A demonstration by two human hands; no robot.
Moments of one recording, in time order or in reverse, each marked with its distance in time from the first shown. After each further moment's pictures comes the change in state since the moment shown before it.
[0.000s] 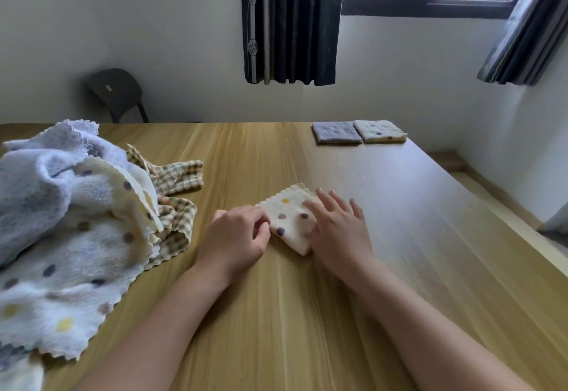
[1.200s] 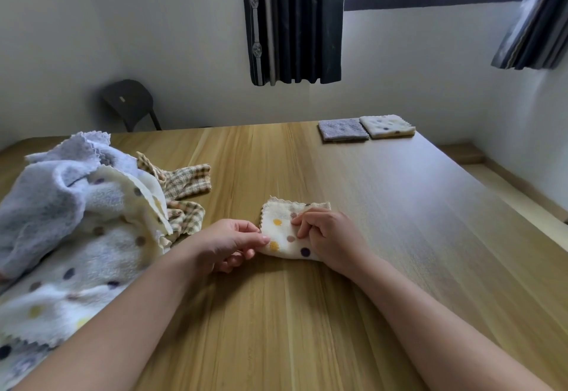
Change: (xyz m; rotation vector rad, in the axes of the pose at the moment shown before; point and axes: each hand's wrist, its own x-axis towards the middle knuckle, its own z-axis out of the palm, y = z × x) left_hand 0.012 -0.007 -0.038 -0.784 -0.645 -0.745; right_hand 0.002 0.000 0.009 0.503 0.050 -0.120
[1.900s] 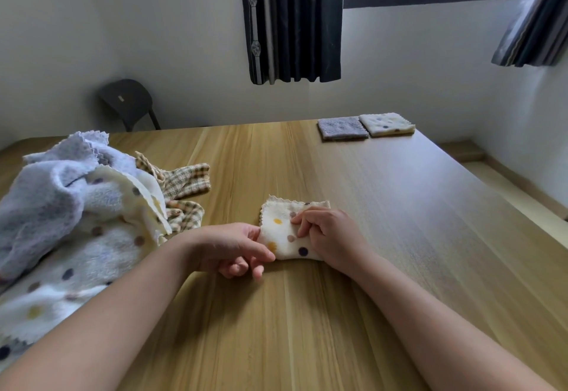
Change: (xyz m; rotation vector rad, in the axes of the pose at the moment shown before) left_hand 0.002 0.012 -0.003 0.177 -0.362 -0.084; right_hand 0.002 0.005 0.003 0.011 0.019 -0.015
